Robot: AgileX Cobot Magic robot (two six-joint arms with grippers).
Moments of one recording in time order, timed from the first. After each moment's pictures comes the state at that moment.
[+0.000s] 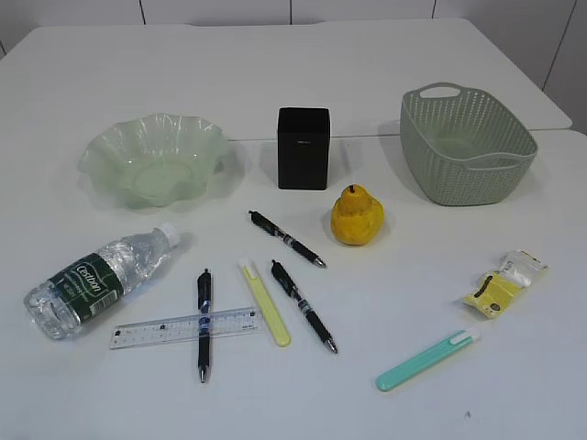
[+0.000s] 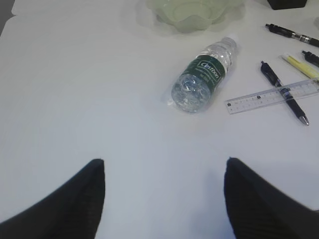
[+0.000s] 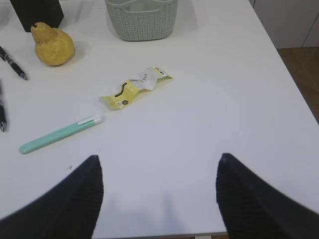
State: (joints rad) left arm -0.01 0.01 -0.51 -0.03 1.12 0.06; right arm 0.04 -0.02 -0.49 -0.08 1.15 0.07
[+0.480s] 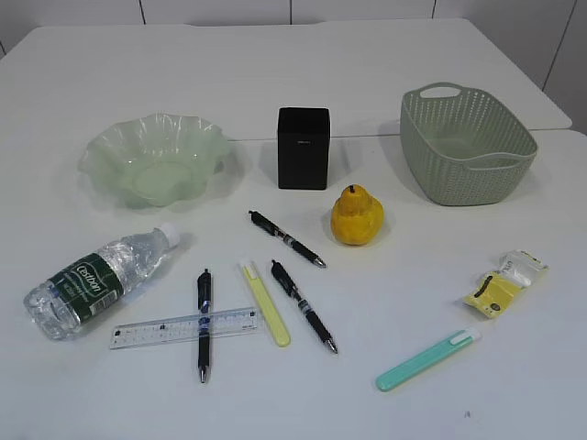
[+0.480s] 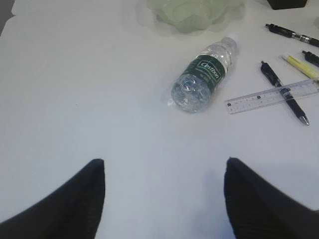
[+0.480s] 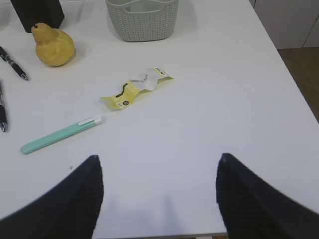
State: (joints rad) left arm -0.01 0.01 -0.51 -0.03 1.12 0.06; right arm 0.04 -0.02 -0.49 -0.08 1.14 0.07
